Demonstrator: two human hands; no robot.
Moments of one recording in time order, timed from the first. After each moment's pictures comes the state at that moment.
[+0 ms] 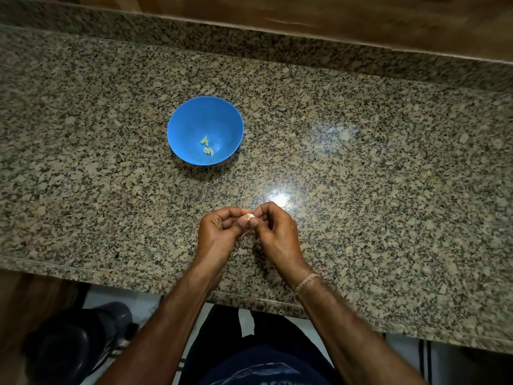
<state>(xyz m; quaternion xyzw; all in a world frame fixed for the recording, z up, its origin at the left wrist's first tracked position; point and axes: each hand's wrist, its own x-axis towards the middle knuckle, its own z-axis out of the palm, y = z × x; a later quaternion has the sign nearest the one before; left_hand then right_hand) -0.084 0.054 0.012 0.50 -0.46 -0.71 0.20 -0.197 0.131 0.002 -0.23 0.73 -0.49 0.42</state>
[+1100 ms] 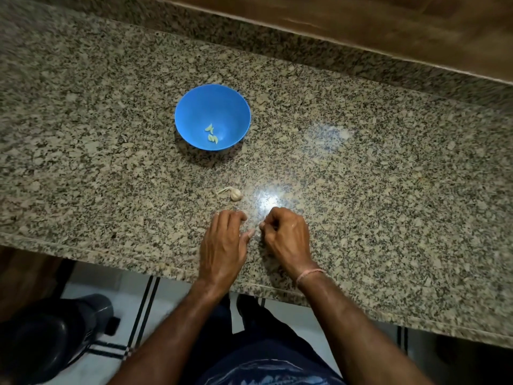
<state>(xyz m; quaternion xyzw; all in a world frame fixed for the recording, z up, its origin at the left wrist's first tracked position) -0.053 0.100 -0.038 0.45 -0.86 -0.19 0.13 -0.198 0.157 -0.020 -0.40 0.85 -0.26 0.23</state>
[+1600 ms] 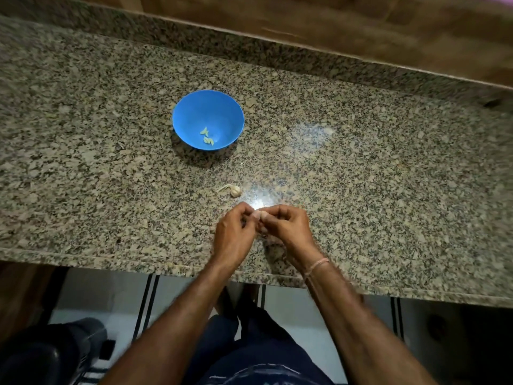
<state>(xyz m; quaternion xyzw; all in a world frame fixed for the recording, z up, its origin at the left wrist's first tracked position) -0.067 0.086 -0.004 0.48 -0.70 -0.52 0.11 -0.183 0.167 0.012 -0.11 0.70 -0.54 0.46</state>
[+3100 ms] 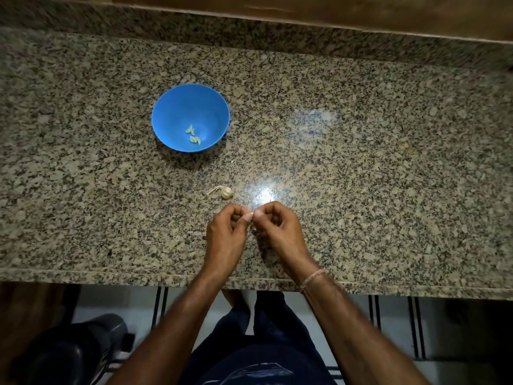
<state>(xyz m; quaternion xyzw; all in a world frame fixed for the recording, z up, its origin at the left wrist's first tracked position) -0.072 0.084 0.000 0.50 -0.68 -0.52 0.13 -0.179 0.168 0.002 -0.14 0.72 -0.52 0.44</state>
